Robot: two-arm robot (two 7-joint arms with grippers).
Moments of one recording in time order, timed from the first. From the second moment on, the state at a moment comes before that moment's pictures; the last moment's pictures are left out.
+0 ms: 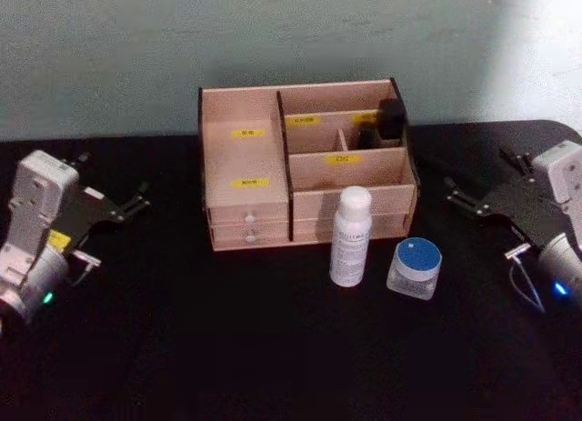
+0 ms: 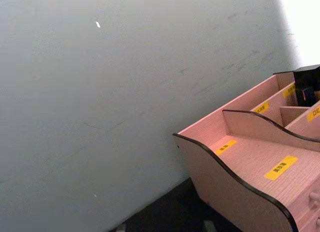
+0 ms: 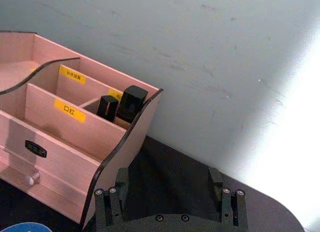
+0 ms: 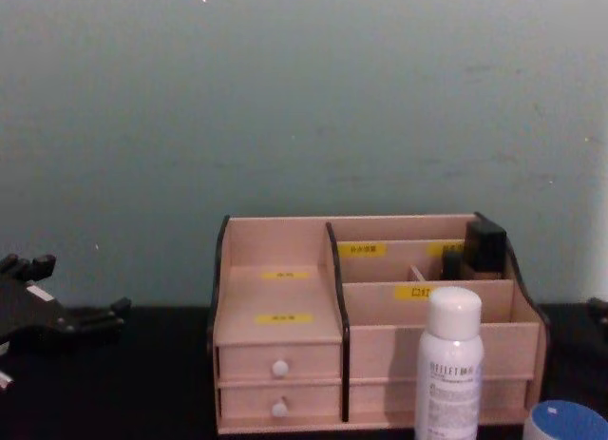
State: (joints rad) left arm -0.20 0.60 0.45 -1.41 -0.25 -0.12 0.03; right arm 0.17 0.61 -0.41 -1.44 0.26 -0.14 0.02
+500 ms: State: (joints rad) left arm -0.20 0.60 0.45 -1.41 -0.25 -0.12 0.03; right arm 0.04 0.66 -0.34 -1.58 0.32 -0.17 0.10
